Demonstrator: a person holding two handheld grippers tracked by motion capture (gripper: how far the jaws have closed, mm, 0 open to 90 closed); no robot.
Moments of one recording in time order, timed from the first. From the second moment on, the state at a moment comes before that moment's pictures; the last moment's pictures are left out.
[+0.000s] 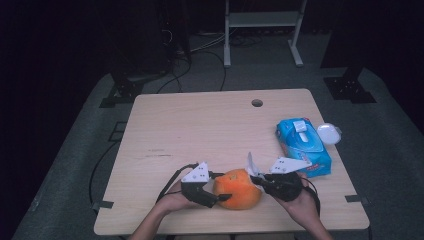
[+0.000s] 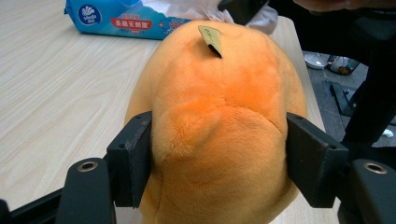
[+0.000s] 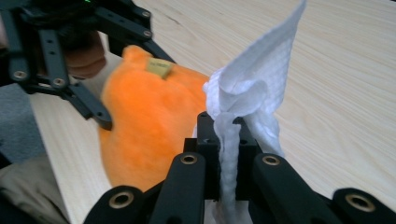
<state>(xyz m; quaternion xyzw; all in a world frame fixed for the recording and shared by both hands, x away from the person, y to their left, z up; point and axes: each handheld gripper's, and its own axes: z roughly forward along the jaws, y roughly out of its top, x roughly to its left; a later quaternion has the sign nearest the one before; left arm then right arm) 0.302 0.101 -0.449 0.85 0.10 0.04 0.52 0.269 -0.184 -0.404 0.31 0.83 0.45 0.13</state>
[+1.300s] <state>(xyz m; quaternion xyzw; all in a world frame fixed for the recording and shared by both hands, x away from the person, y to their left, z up) 0.302 0.109 -0.454 0.85 0.10 0.02 0.51 0.280 -0.202 -0.420 0.36 0.81 0.46 0.08</state>
